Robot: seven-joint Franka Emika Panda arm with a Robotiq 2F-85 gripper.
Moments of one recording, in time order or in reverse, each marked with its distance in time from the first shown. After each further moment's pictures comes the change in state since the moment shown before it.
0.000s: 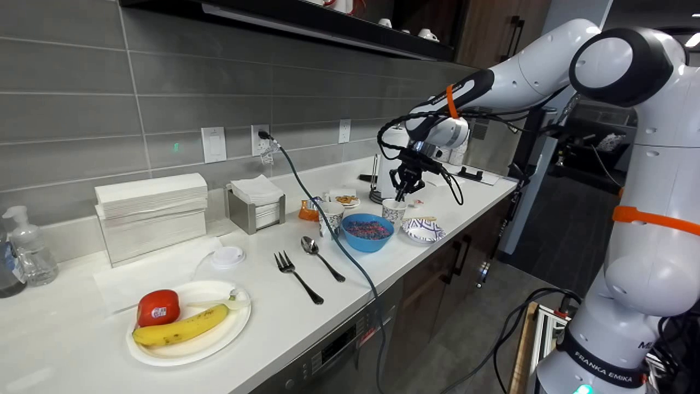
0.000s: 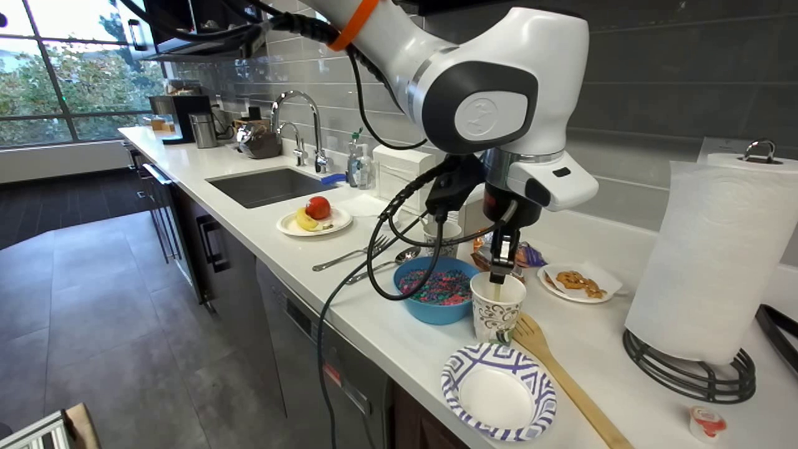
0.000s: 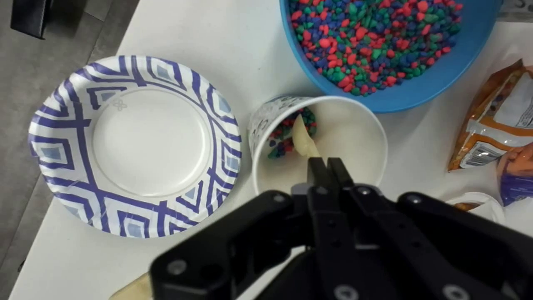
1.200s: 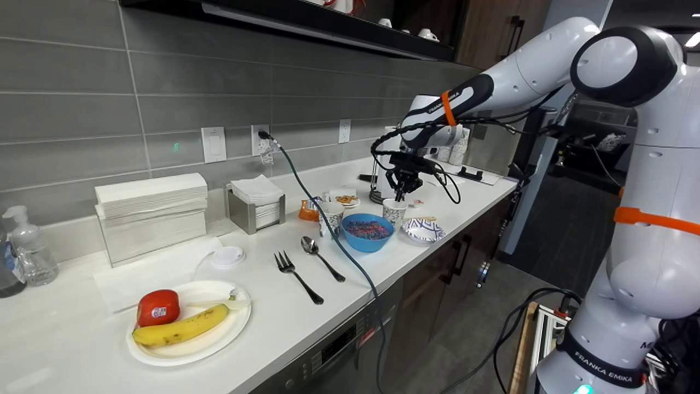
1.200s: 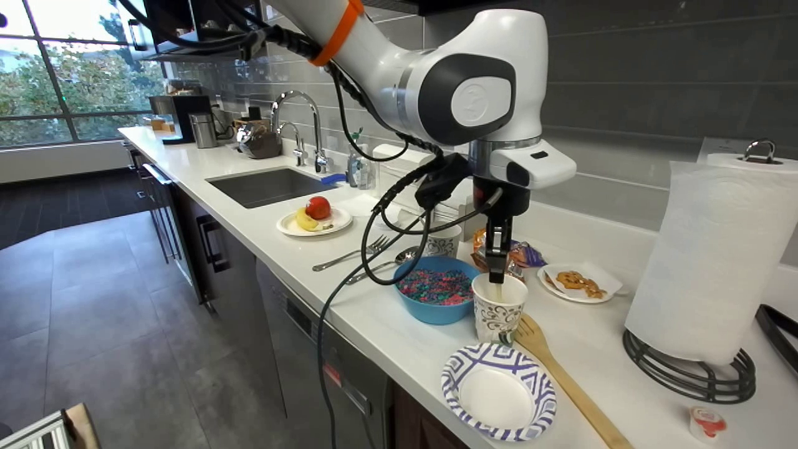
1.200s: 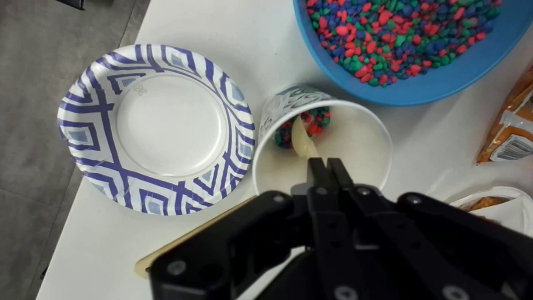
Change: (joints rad) arm 0.062 -0.002 -0.011 0.001 -0.229 0.016 0.218
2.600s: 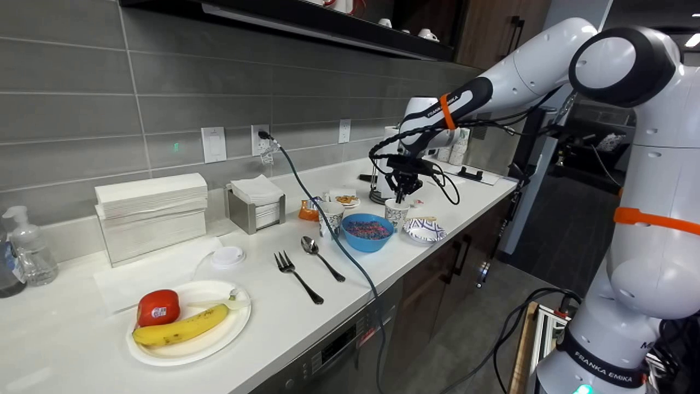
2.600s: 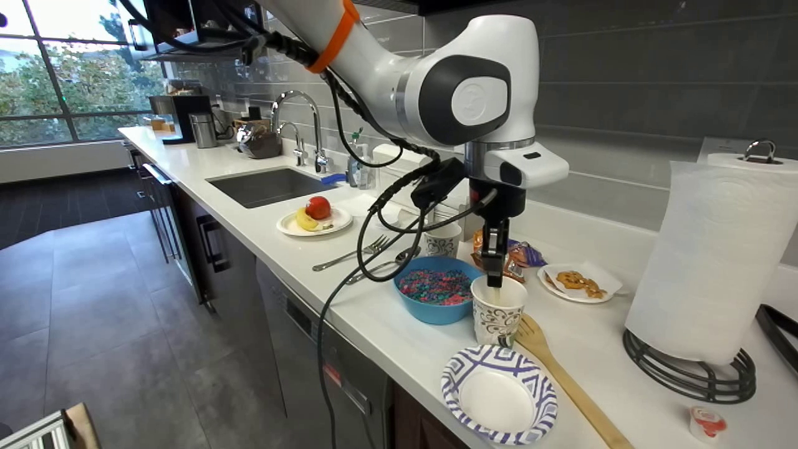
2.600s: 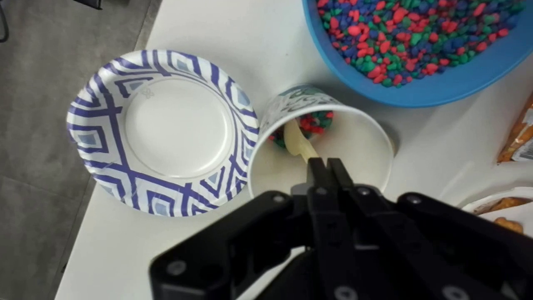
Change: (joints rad) arm 0.009 0.009 0.003 0.002 -0.069 -0.008 0.085
